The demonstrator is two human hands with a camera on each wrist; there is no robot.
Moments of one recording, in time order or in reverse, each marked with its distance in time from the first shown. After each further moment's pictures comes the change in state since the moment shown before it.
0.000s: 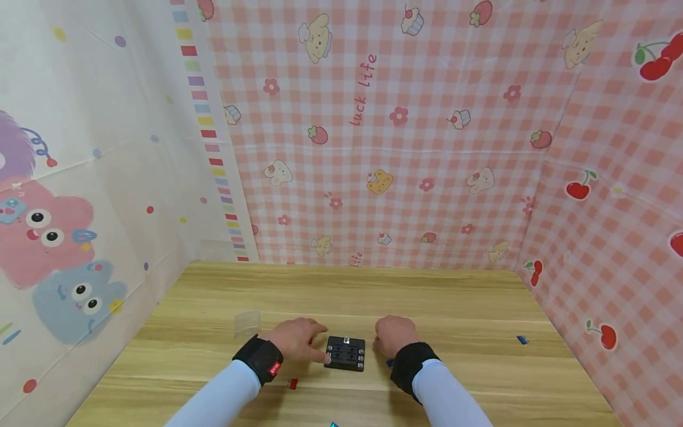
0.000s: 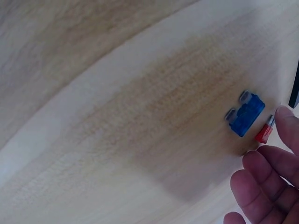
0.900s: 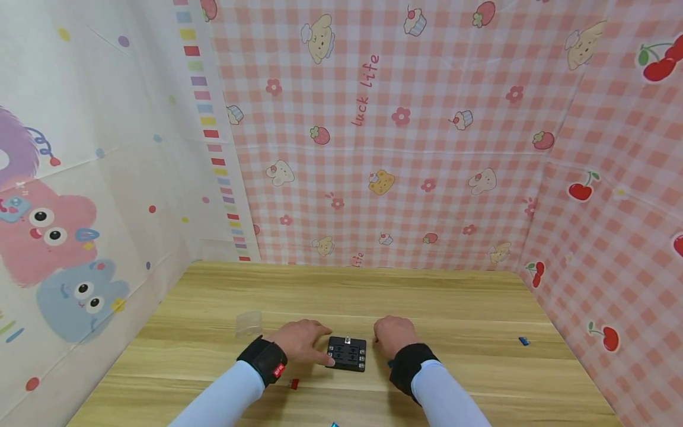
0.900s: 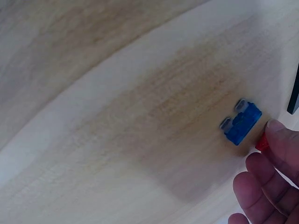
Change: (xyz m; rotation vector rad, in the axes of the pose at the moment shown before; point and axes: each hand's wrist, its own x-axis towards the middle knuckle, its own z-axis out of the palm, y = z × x) left_hand 0.003 0.004 0.004 0.020 -0.005 0.000; right_hand 0.000 -0.003 0.003 -0.016 0.025 -0.055
